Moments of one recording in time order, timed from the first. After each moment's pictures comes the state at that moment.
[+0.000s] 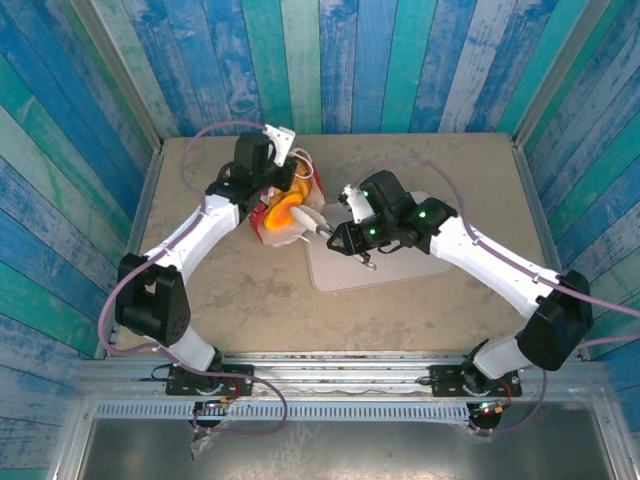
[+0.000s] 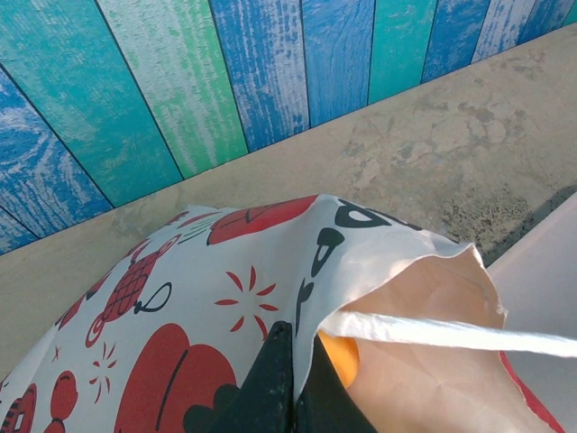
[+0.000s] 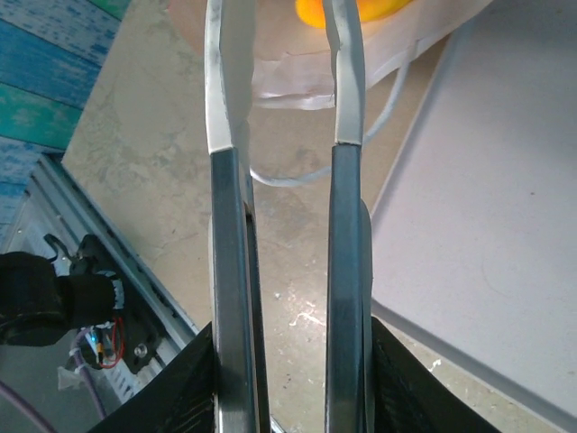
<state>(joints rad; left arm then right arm) -0.37 1.59 1.27 -0.15 0.04 0.12 0.74 1.50 1.31 -0.70 -0.36 0.40</state>
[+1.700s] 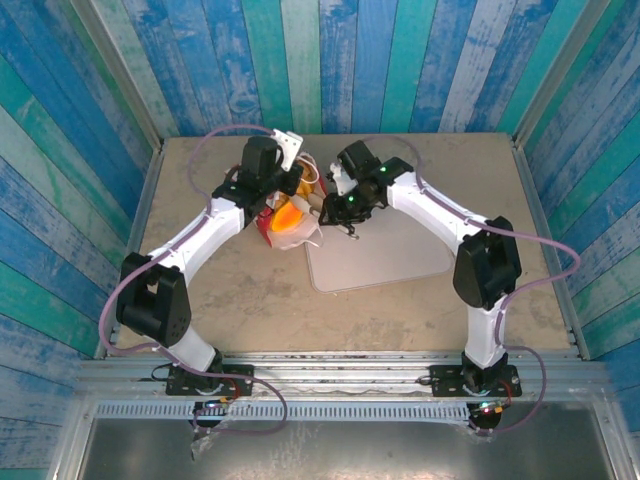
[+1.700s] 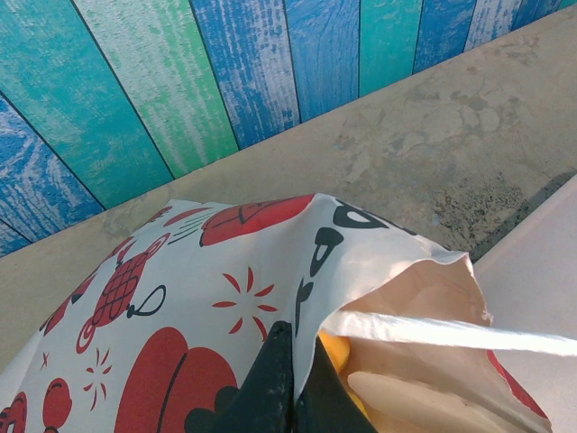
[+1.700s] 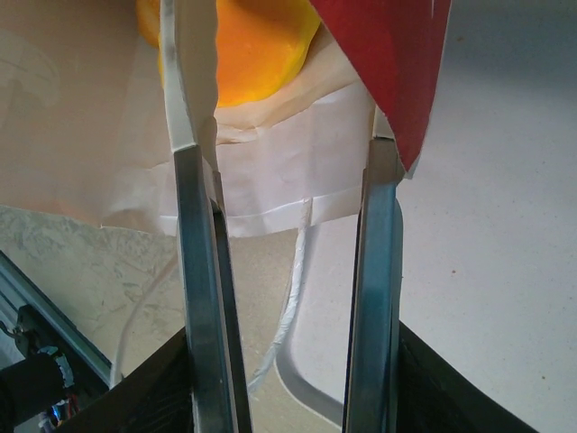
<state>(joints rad) -0.41 1.59 1.25 -0.13 0.00 0.14 0.62 1.96 1.74 -0.89 -0.38 0.37</state>
